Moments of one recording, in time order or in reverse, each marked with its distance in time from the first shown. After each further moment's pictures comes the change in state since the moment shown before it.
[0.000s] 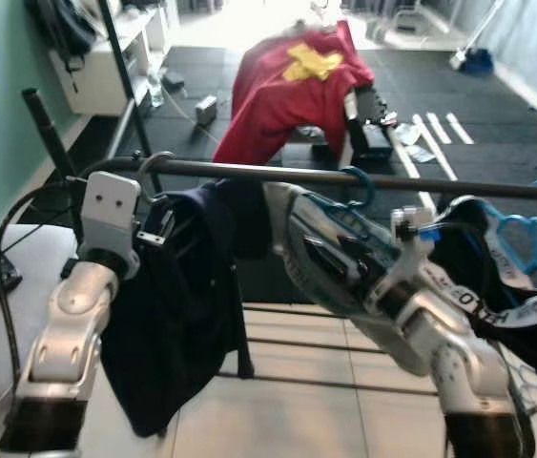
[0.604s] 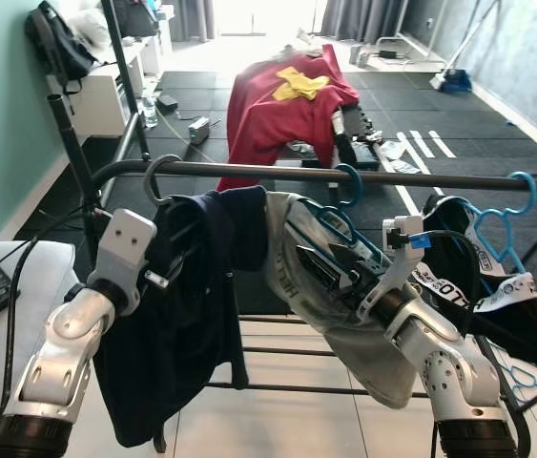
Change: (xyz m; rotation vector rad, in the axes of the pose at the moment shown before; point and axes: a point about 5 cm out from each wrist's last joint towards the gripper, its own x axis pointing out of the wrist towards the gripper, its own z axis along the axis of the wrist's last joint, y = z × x) left arm -0.015 -0.004 -0.031 0.066 0.116 -0.181; right arm -0.004 -0.004 -0.003 0.008 0.006 -0.021
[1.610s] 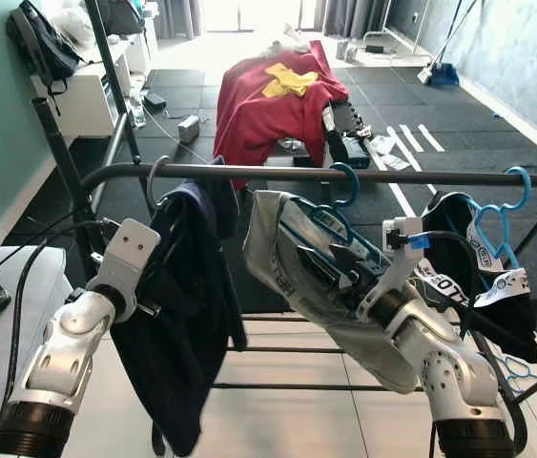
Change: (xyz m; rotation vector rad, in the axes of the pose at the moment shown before) left arm 0.003 0.001 -0.013 -0.072 0.101 -0.039; right arm 0.000 -0.001 0.000 0.012 -0.007 -0.014
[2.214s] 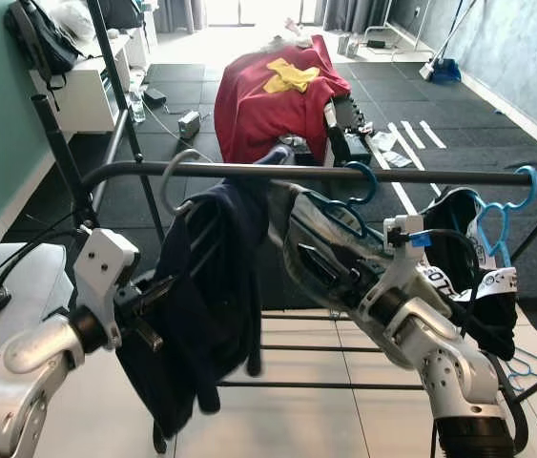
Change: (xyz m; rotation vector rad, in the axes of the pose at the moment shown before) left arm -0.061 -0.022 0.038 -0.112 -0.237 -0.378; right arm 0.001 0.000 0.001 0.001 0.004 0.008
